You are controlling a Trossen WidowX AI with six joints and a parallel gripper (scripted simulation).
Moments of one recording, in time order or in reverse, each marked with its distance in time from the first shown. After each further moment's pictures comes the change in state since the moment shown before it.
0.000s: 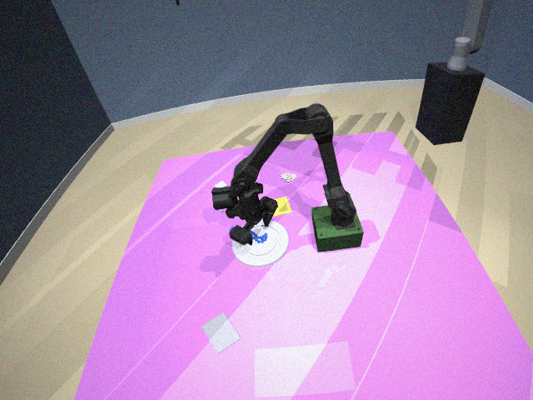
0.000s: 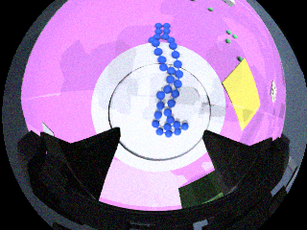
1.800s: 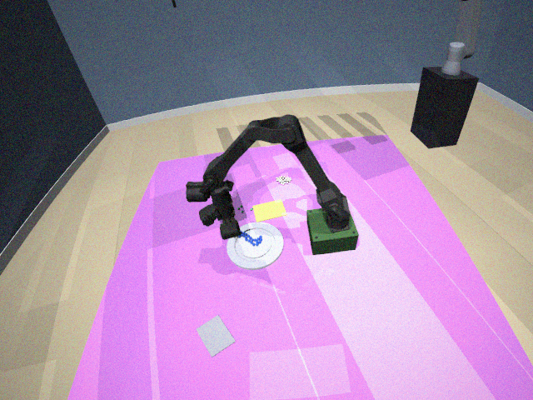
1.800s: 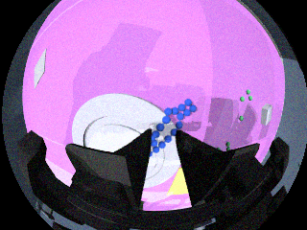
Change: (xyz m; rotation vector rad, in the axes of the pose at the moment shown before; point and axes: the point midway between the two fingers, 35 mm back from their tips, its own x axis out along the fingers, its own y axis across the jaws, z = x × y) arm 0.001 0.011 0.090 -0.881 -0.029 -0.004
